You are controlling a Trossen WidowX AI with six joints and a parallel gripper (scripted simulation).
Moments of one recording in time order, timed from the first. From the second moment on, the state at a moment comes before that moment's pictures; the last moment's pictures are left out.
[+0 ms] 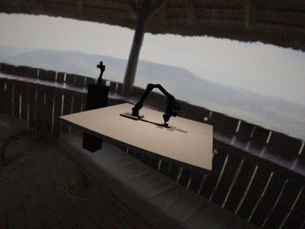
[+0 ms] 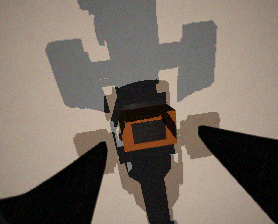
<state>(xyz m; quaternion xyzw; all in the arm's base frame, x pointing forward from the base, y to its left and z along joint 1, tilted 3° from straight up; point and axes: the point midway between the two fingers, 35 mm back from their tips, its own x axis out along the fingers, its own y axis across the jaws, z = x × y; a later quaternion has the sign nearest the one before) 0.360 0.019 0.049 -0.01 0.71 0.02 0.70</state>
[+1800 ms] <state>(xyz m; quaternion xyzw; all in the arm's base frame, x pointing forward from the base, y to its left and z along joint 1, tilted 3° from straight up) 0.358 0.020 0.037 -0.01 0.72 0.02 0.70</state>
